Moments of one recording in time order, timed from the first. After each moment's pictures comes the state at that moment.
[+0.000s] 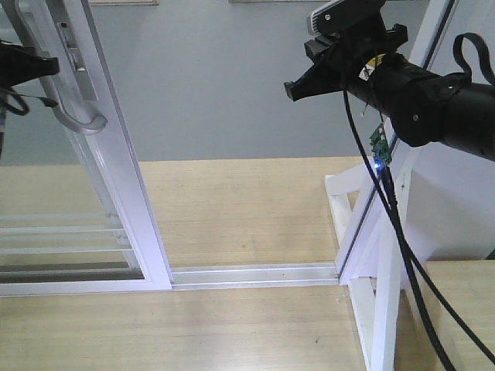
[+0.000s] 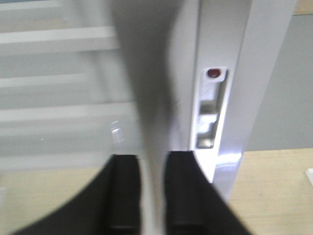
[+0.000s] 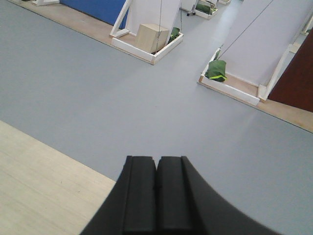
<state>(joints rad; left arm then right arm) 0.06 1.60 -1.09 0.13 -0.05 -0.07 0.37 1.69 -1.11 0.06 -0.22 -0.32</state>
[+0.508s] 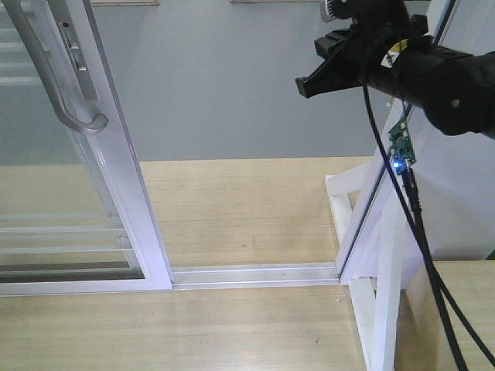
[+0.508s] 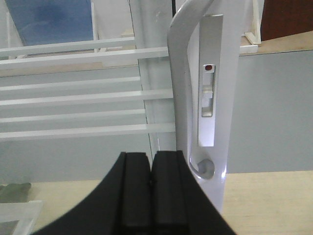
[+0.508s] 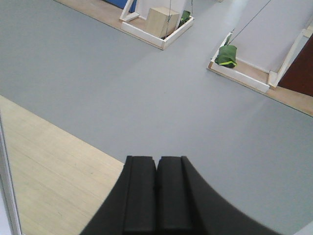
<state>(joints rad) 0.10 1.01 -0.67 0.14 -0.02 -0.04 0.37 1.51 -1.11 0.06 0.02 -0.31</state>
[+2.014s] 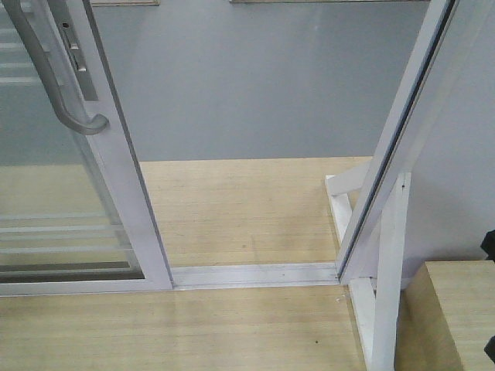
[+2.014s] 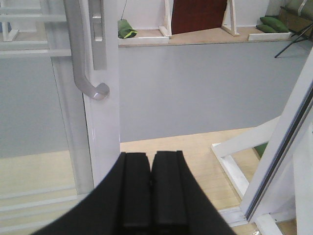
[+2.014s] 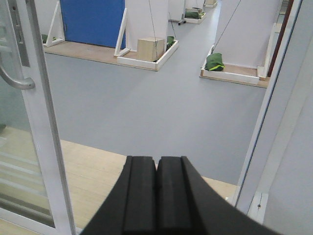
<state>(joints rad) -0.07 0.17 -0.29 -0.30 0.50 0.22 0.37 0.17 -0.30 -0.08 0.42 0.05</state>
